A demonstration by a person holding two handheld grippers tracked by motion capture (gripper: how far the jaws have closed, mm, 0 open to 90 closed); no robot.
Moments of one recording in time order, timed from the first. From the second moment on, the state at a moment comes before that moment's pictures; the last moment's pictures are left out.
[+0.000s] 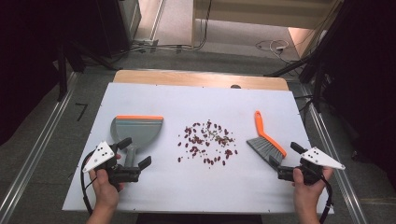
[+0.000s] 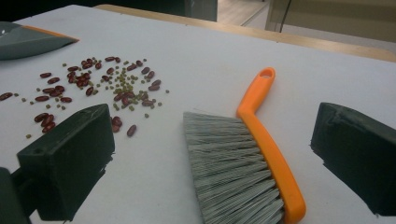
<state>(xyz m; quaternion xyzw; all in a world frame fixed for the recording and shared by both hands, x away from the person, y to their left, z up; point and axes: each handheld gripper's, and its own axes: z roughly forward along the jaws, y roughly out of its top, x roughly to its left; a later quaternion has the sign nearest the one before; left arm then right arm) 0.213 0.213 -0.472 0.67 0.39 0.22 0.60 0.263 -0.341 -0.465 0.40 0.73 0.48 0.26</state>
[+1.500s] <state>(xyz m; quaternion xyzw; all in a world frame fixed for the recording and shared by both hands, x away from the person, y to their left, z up) 0.215 0.206 -0.470 0.67 0.38 0.21 0.60 0.379 -0.303 -0.425 0.45 0.79 0.35 0.20</state>
